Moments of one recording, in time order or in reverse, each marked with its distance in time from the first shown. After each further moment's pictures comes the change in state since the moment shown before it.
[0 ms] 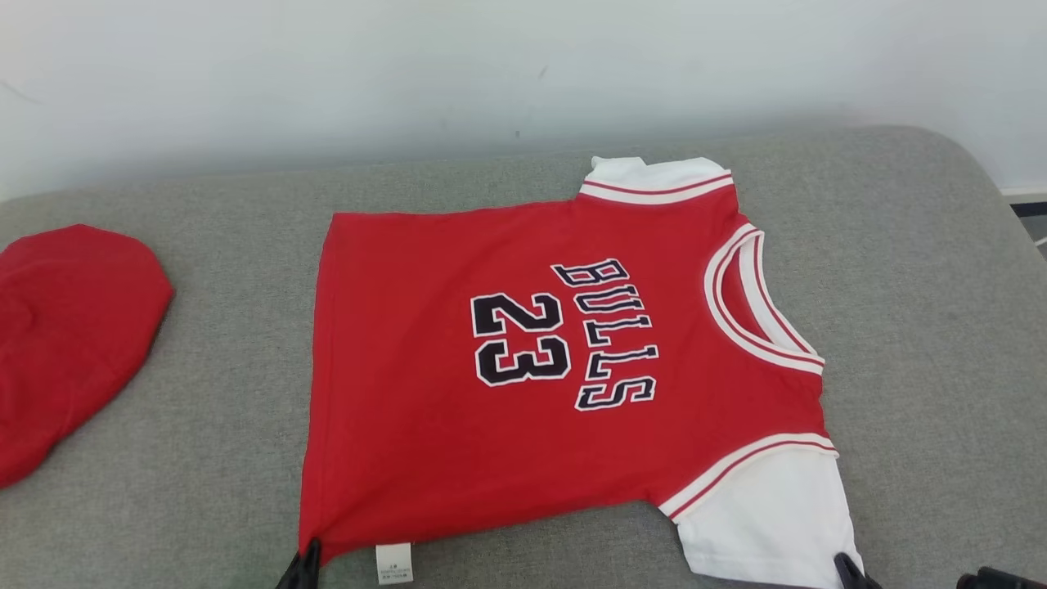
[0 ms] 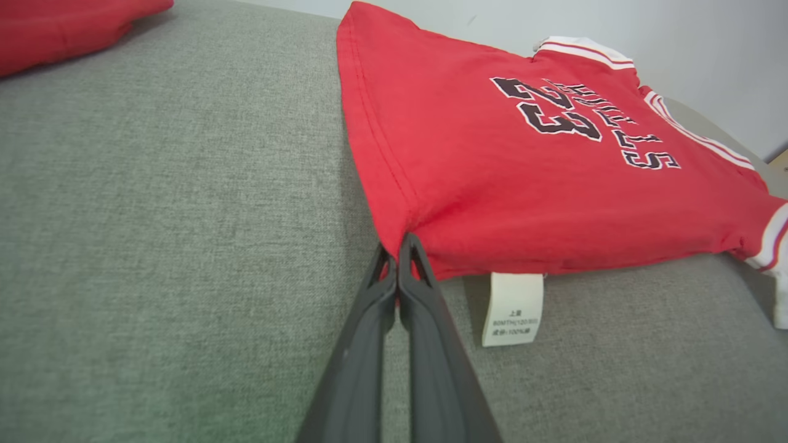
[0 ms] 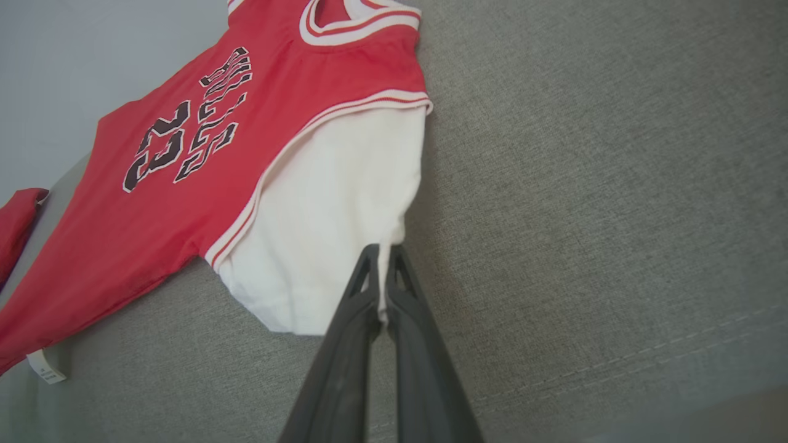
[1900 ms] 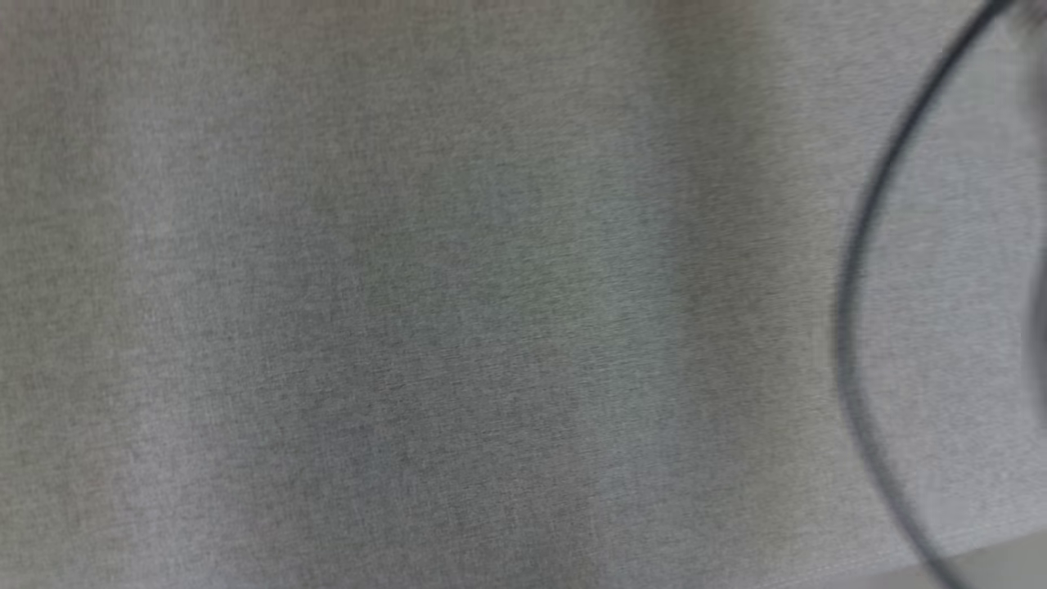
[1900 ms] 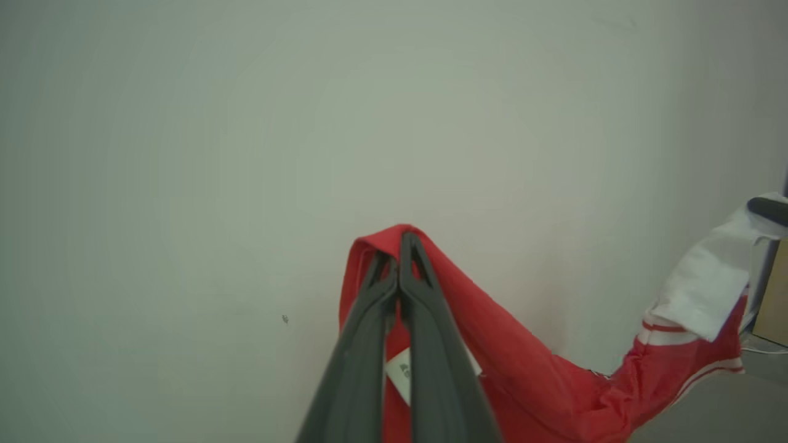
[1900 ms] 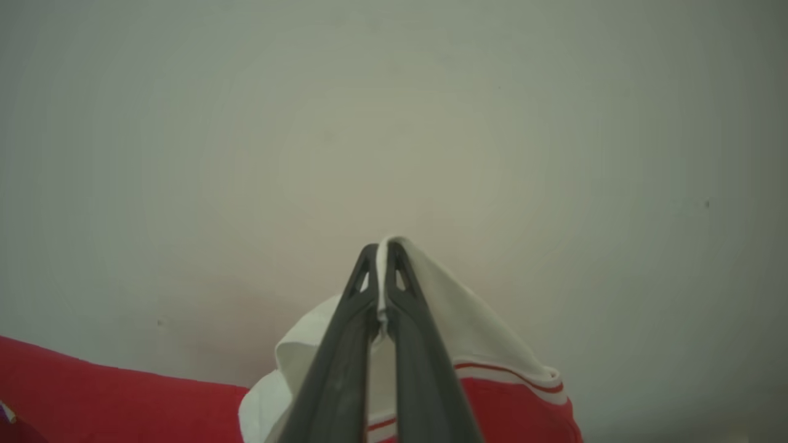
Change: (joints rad) left arm -1.918 -0.126 -0.245 0.865 0.033 -0.289 0.090; right arm -2.007 0.008 0.079 1.133 -0.058 0.000 -0.343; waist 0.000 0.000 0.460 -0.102
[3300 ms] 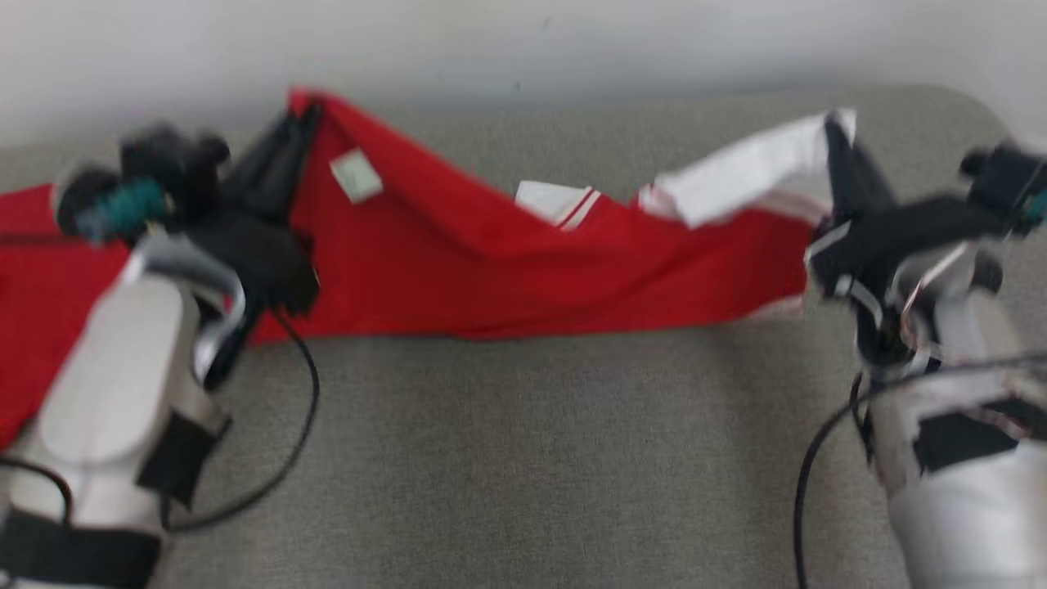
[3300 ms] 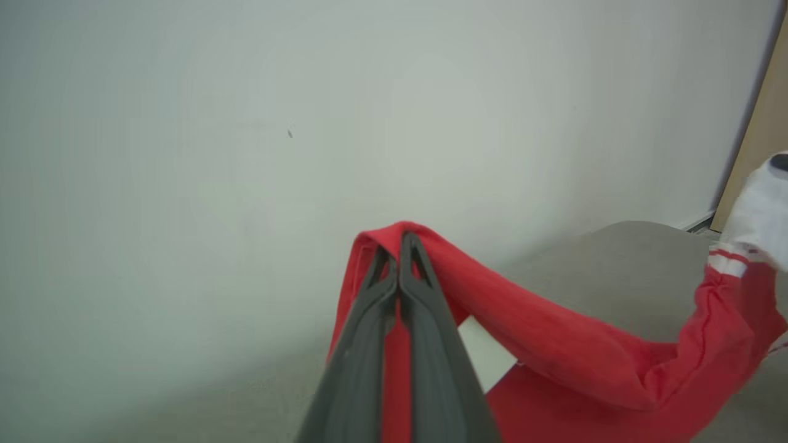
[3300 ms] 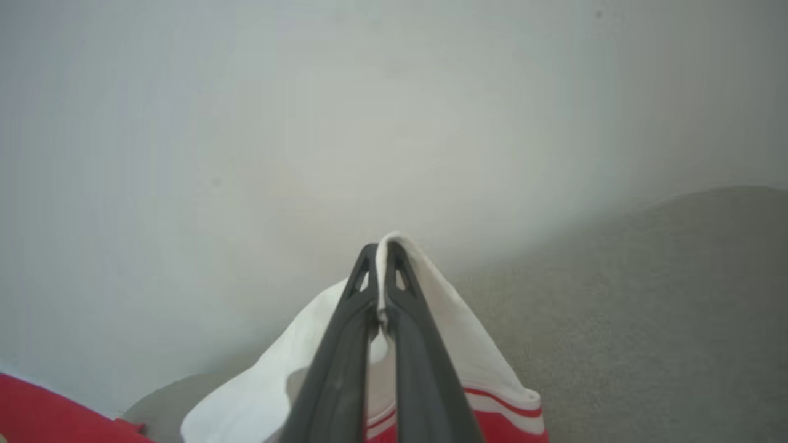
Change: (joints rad) left arm 1.162 0.048 0.394 -0.700 0.286 0.003 0.135; right arm 1.123 -0.008 -0.042 -0.700 0.037 0.000 0.201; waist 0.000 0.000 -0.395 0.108
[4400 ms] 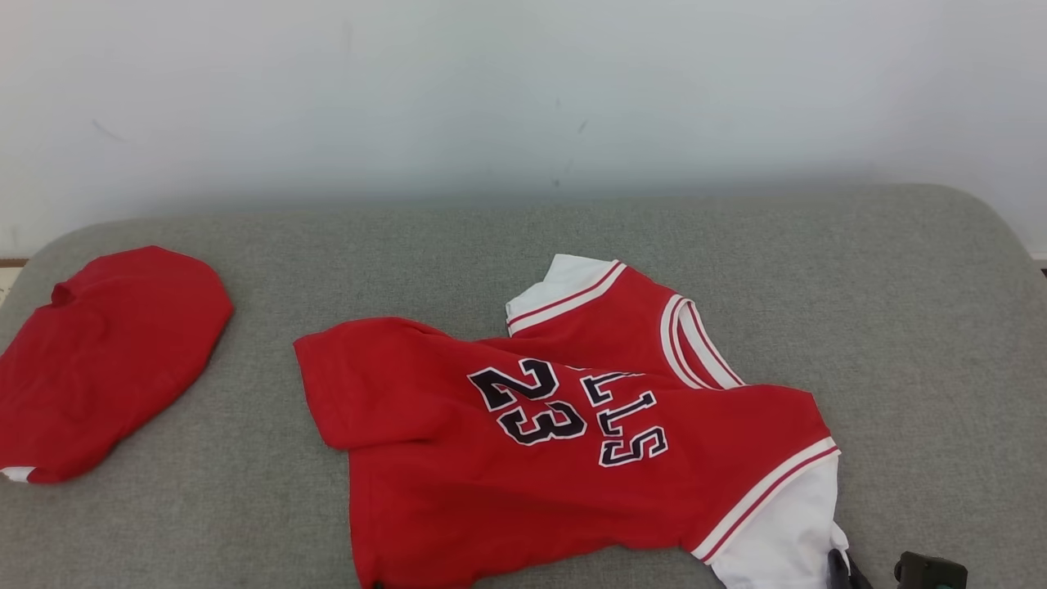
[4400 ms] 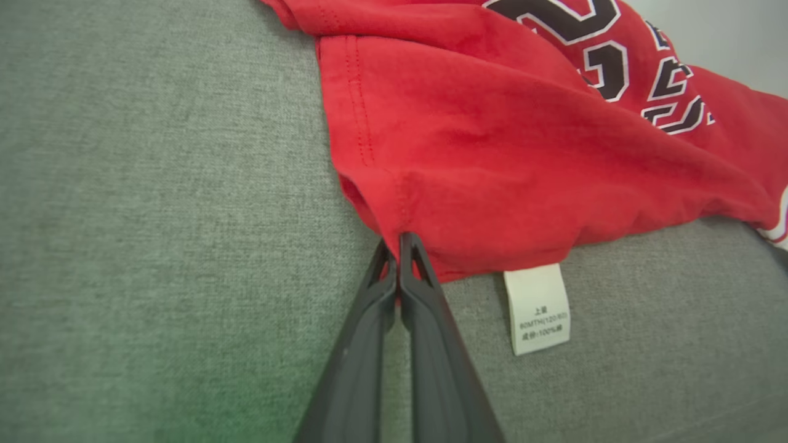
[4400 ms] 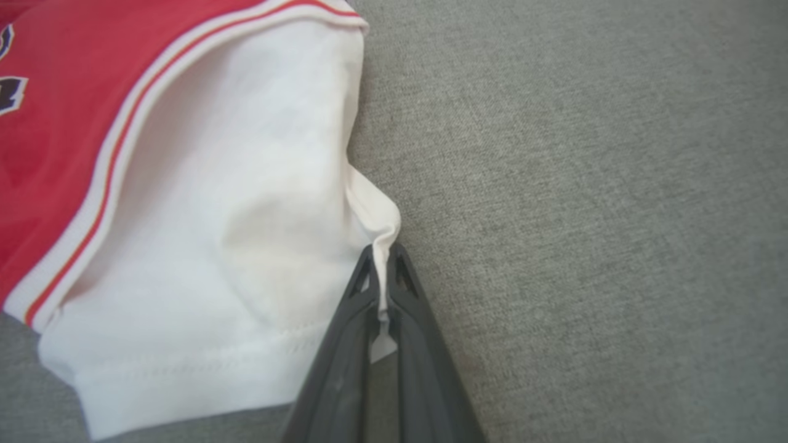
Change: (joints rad) left arm 0.723 -0.184 0.026 0.189 -0.044 0.113 -0.227; right arm 0.514 0.013 -0.063 0.382 -0.354 0.000 -0.267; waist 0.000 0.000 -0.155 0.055
